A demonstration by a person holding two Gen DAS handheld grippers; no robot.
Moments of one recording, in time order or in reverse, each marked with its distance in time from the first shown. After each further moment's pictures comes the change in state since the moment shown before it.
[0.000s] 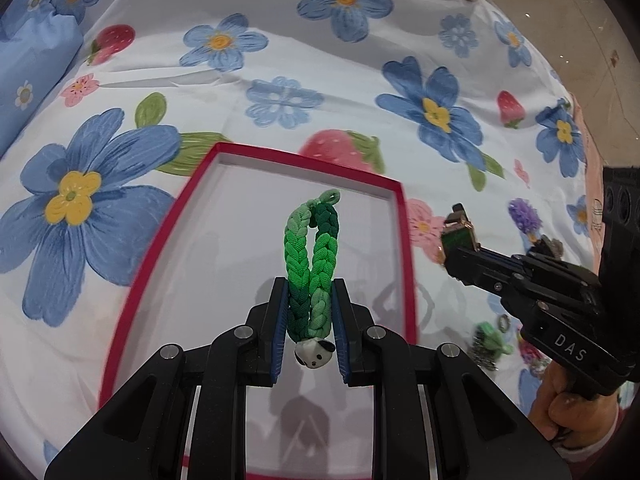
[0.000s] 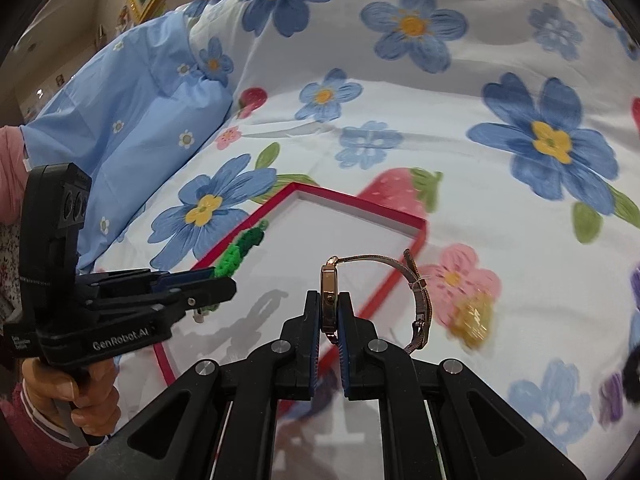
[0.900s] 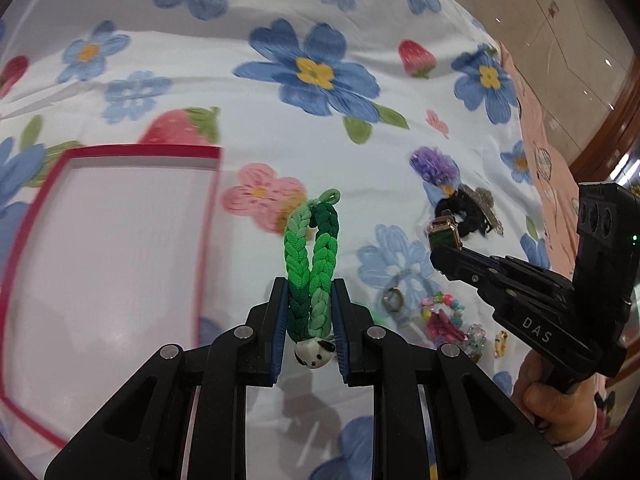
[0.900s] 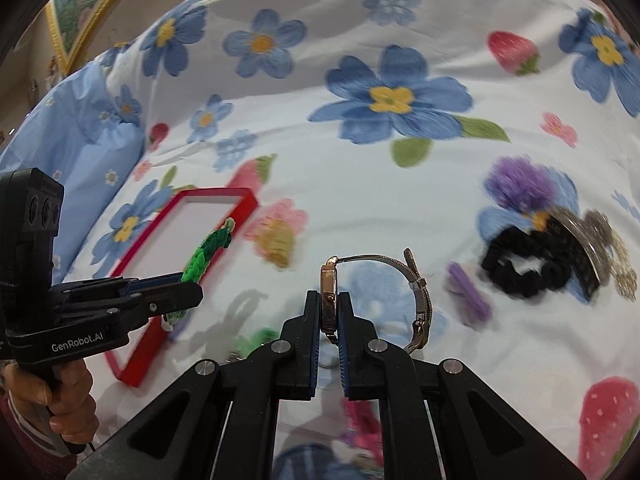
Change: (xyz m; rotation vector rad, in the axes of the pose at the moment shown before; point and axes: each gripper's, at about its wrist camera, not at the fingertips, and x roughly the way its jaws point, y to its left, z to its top) left arm 0.009 -0.130 -0.024 0.139 0.048 -0.194; right arm -0.099 -0.103 -0.078 0.204 -0.075 -0.199
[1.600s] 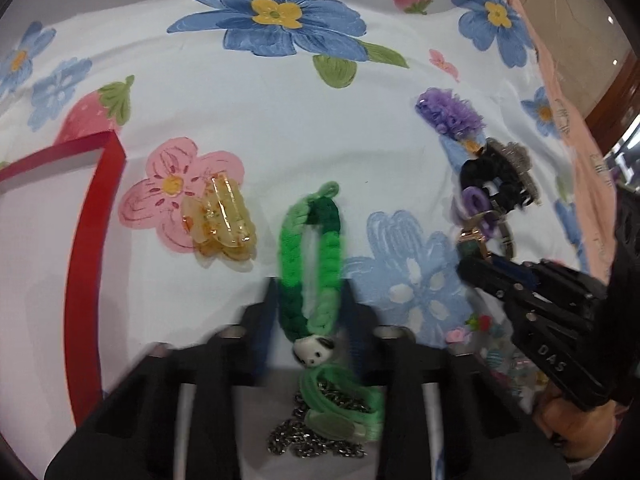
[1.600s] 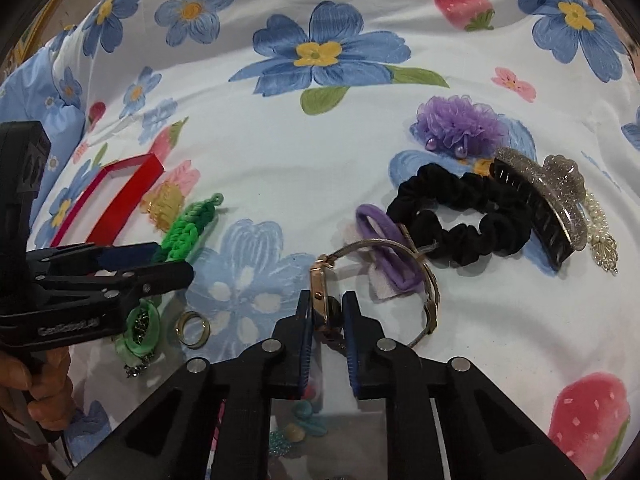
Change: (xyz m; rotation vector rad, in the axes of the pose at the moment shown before) left arm 0.107 -0.045 0.017 0.093 0.156 0.011; right arm 0.026 -0.076 -0.027 0.057 0.092 -0.186
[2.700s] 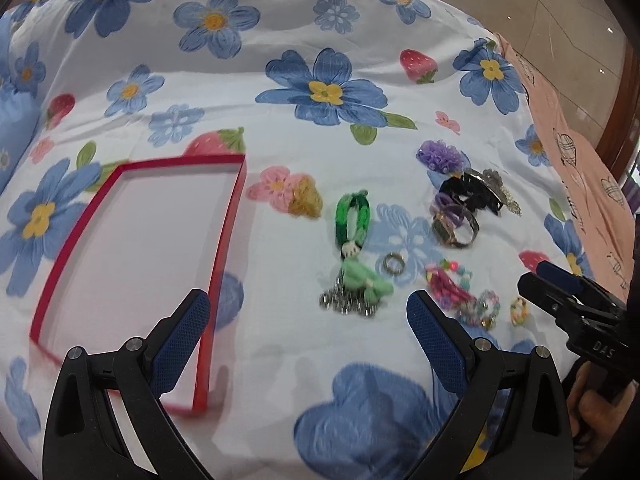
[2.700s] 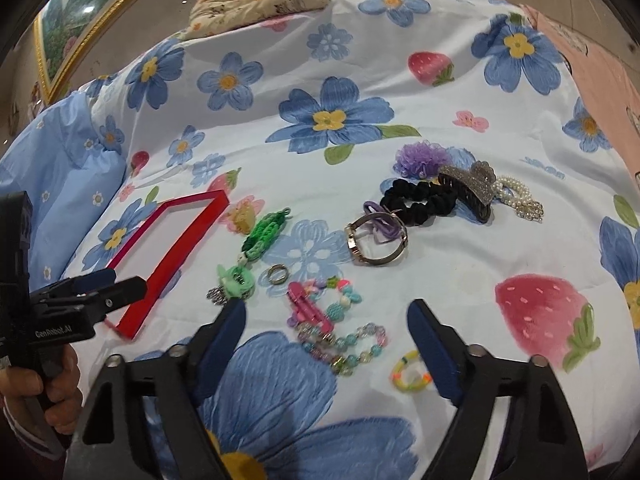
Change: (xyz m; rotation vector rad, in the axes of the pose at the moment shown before) left arm -0.129 -0.014 -0.091 -0.022 -0.264 0.189; right arm -0.115 0.017 -0.066 0.073 -0.206 0.039
